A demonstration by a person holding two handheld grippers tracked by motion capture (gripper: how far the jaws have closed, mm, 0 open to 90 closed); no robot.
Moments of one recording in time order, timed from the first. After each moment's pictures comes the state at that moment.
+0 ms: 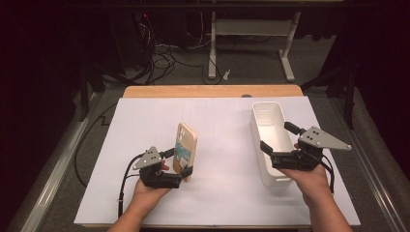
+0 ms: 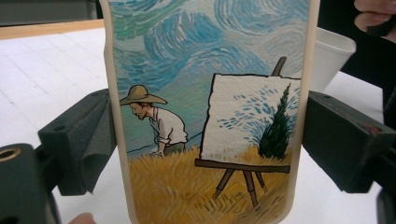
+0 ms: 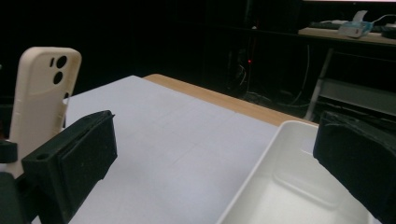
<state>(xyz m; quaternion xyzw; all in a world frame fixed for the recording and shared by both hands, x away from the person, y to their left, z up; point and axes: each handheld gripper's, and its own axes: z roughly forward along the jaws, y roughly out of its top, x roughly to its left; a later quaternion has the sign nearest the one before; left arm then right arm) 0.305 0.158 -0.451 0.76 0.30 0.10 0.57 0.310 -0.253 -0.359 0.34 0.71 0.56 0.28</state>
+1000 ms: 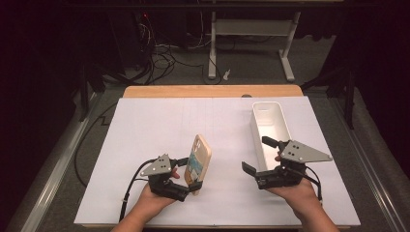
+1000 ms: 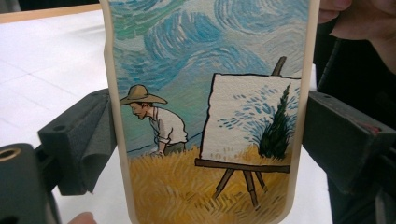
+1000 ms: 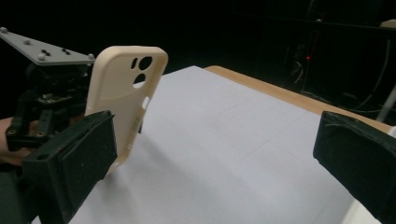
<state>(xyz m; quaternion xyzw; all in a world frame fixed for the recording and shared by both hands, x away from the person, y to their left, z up) 0.295 0.137 -0.454 0.78 0.21 0.03 0.58 0.284 -0.215 -0.369 0.27 0.74 0.58 0.20</state>
